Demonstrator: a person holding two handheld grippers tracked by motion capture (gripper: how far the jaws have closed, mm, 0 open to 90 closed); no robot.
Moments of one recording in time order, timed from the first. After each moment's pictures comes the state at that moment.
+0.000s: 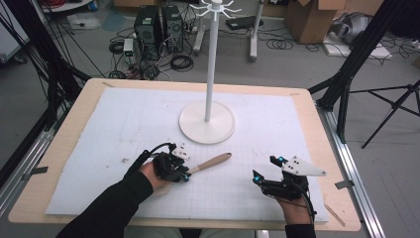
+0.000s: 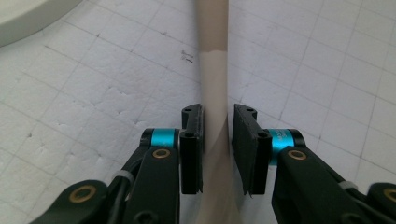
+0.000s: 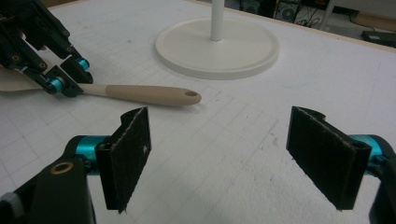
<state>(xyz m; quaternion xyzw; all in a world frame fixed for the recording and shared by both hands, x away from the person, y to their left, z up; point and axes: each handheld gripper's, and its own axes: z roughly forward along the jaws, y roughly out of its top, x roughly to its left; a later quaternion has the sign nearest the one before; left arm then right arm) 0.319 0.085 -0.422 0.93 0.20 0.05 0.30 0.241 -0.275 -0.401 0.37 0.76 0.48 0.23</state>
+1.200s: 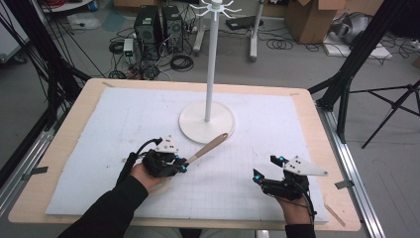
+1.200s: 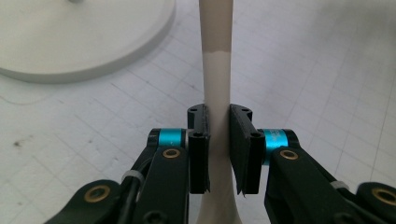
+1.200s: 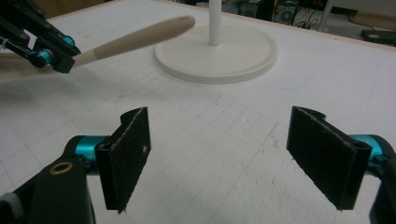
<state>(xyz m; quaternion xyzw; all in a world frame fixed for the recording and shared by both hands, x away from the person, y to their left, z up) 0.303 0.106 -0.394 0.87 0.26 0.10 0.41 0.241 -0.276 -0.401 0.39 0.74 0.50 0.23</state>
